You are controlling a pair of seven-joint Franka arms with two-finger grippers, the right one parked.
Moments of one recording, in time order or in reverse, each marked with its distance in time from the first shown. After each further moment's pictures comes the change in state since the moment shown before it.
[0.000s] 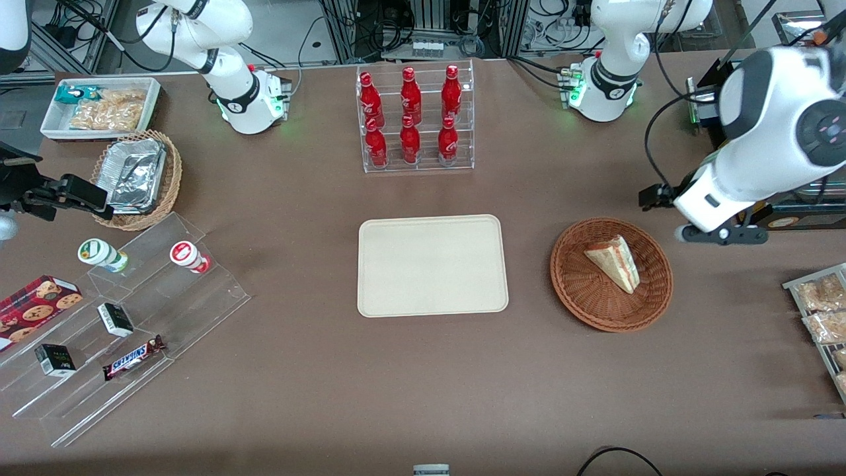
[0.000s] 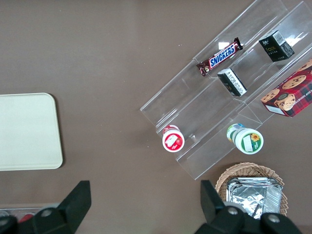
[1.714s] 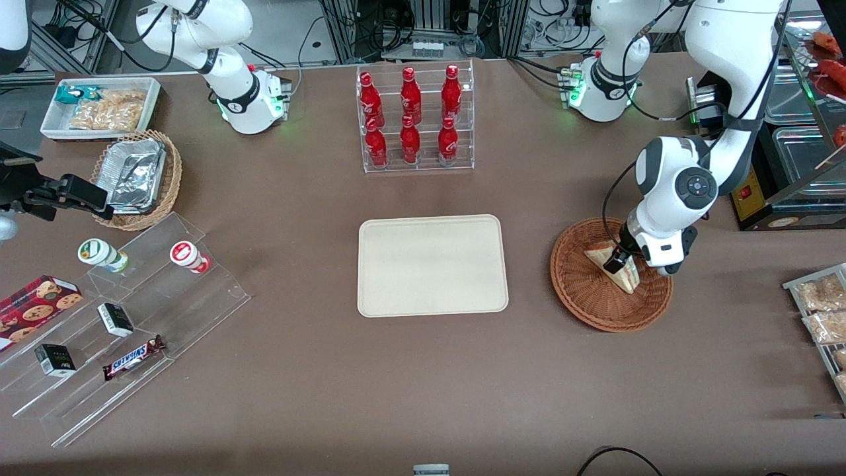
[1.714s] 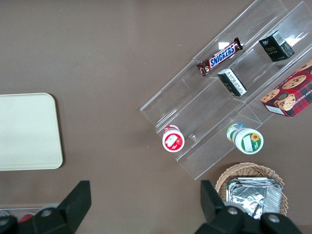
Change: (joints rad) arm -0.001 0.202 0.000 -0.410 -0.005 0.777 -1.018
